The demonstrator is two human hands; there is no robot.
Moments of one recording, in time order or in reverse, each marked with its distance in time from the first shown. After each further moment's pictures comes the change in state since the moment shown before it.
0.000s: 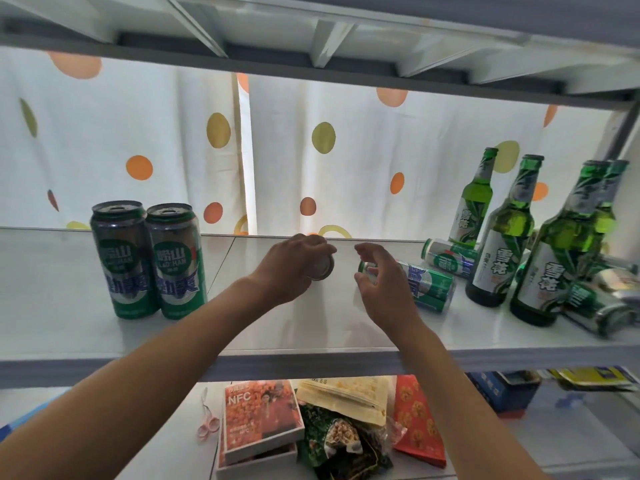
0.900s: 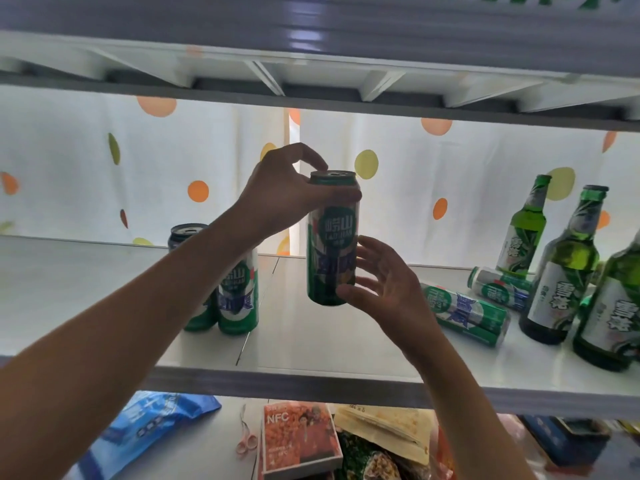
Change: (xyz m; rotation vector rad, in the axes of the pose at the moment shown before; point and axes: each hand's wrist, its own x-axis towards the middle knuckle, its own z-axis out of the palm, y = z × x) left_hand -0.011 -0.001 -0.170 -0.637 0.383 -0.453; right_hand -0.009 -0.093 0.005 0.502 -0.273 -0.020
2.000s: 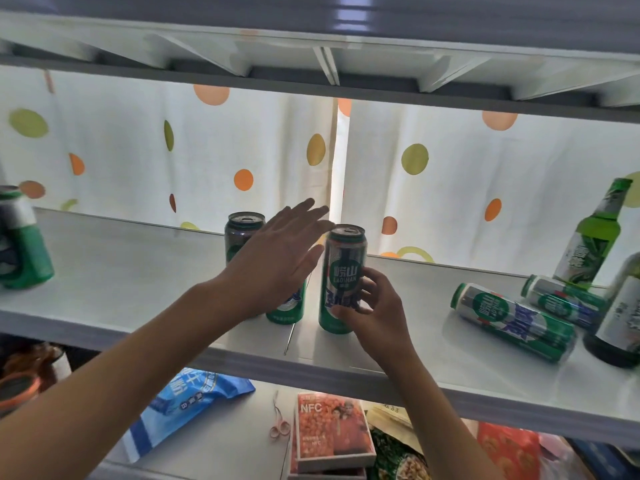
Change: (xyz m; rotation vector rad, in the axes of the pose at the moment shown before) left_hand -0.066 -0.089 -0.041 0.739 -0.129 0.364; right_hand 0.014 0.055 0.089 0.000 0.045 0.114
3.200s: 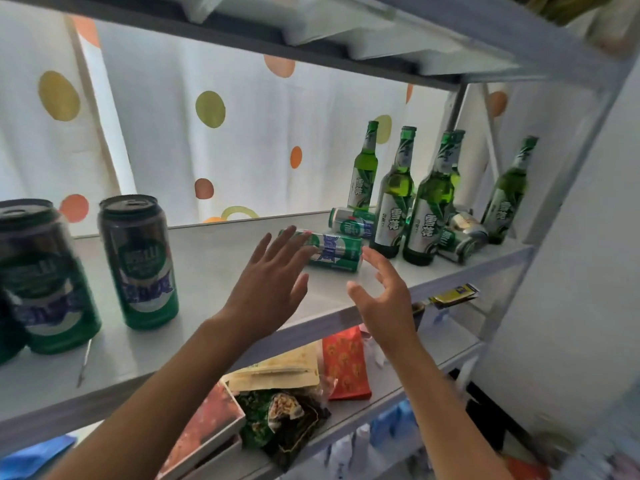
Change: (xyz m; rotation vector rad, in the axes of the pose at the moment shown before) left_hand 0.042 0.155 0.164 -0.337 0.055 0.435; right_hand -0.115 0.007 -0.176 -0.423 0.610 0.209
